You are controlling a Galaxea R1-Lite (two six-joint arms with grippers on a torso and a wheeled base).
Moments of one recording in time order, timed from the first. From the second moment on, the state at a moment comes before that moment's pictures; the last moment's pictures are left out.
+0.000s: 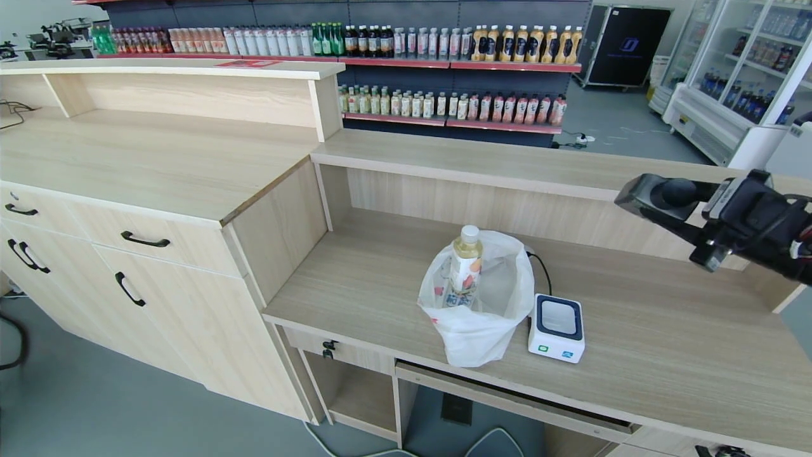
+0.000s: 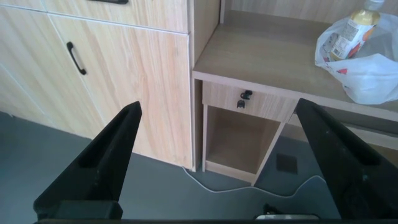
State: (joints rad) left arm 0.00 0.00 0.00 0.00 0.00 0.00; right arm -0.07 1.53 -0.67 -0.89 0.52 -1.10
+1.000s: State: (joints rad) left arm 0.00 0.00 0.00 0.00 0.00 0.00; right arm -0.12 2.15 -0.66 -1.33 0.86 -1.53
